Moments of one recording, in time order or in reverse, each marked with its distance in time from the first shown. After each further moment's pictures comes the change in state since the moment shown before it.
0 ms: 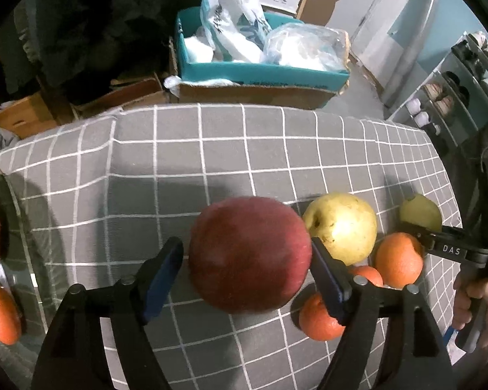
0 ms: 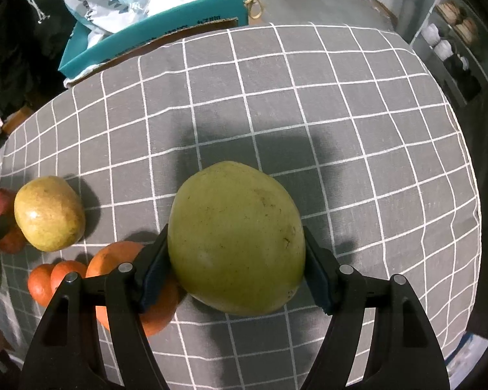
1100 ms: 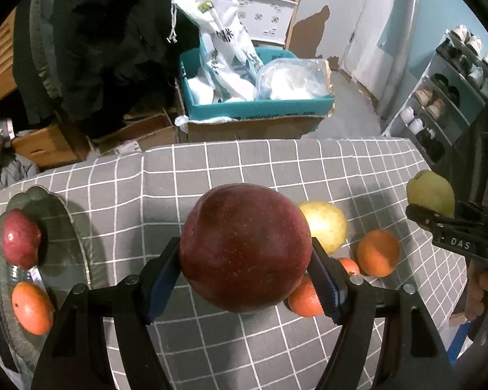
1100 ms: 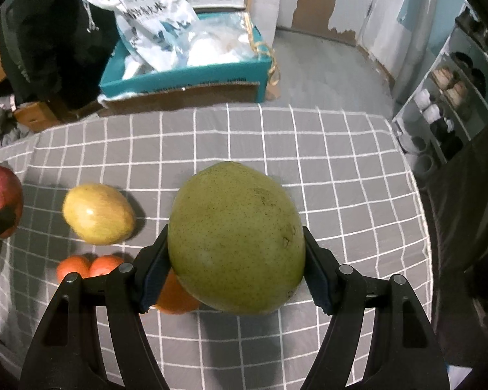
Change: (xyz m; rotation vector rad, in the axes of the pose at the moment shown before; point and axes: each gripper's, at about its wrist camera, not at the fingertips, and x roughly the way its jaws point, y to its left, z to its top) left arm -0.069 -0.015 -0.013 0.058 -0.138 0.061; right arm -0.076 0.043 -0.007 -0.157 -0.223 -0.077
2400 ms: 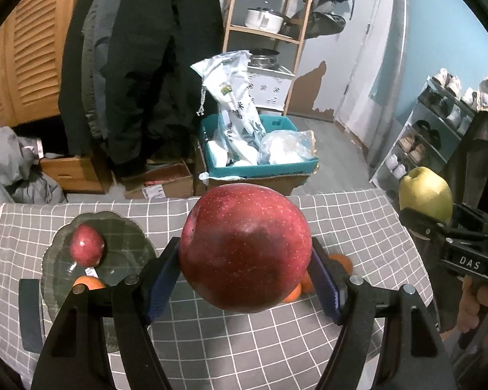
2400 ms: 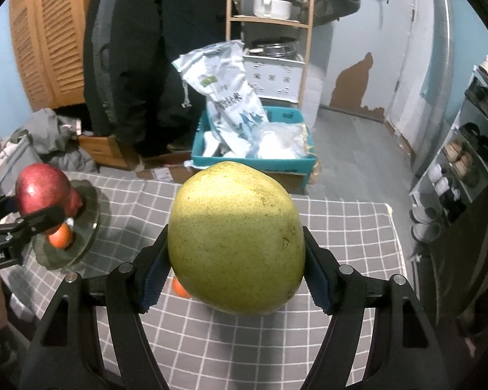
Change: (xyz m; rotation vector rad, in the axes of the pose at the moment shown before) left arm -0.148 0.021 -0.009 -0.048 -0.220 -0.009; right arm -0.153 0.073 -0.002 -0.134 -0.288 0.147
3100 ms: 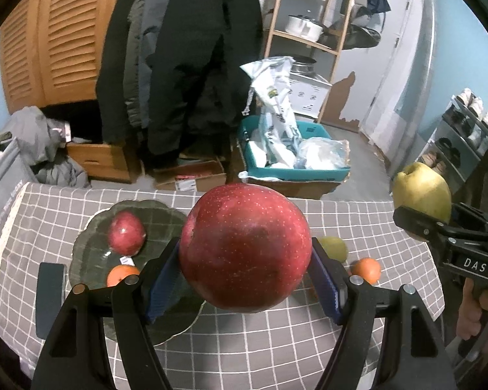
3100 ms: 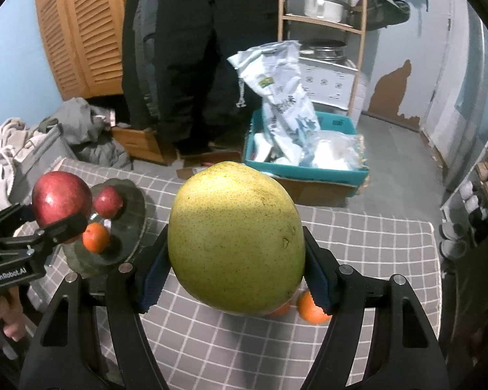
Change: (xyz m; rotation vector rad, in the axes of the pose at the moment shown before) left arm -0.015 0.062 -0.010 -0.089 -0.012 0.079; right arm 0.026 0.073 0.023 -0.064 0.024 0.127
